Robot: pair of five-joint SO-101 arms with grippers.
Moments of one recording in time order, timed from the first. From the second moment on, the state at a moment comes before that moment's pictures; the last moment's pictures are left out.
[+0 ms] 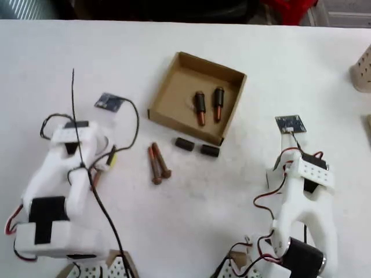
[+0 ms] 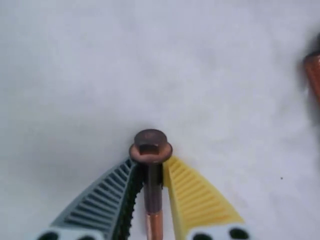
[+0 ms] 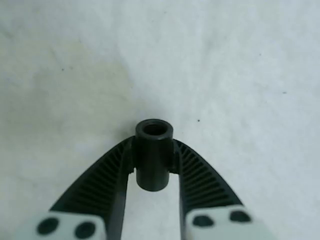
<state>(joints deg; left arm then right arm) -11.6 0.0 40.4 53.8 -19.9 20.8 -19.2 54.2 51.9 30.7</state>
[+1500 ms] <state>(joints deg) -12.3 -13.6 53.8 40.0 -11.9 -26.9 -21.8 56.1 15.6 11.2</state>
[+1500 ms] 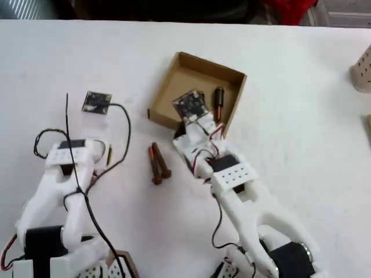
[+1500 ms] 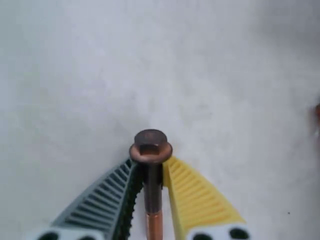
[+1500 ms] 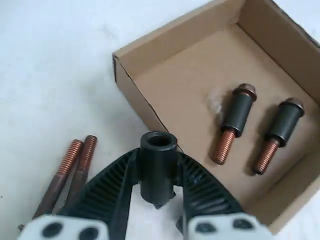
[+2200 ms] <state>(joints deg) -12.4 -13.6 53.8 40.0 -11.9 -40.4 -20.0 75.3 -33.3 10.0</state>
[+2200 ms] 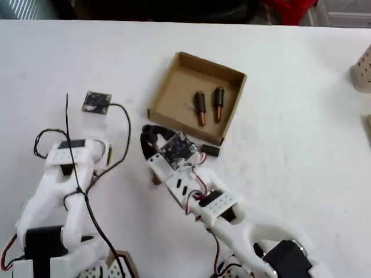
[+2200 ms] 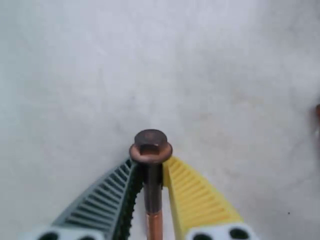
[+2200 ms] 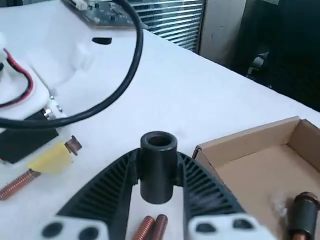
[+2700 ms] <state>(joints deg) -12.4 -13.6 53.8 40.0 -11.9 -37.6 -12.2 79.6 -44.7 -11.9</state>
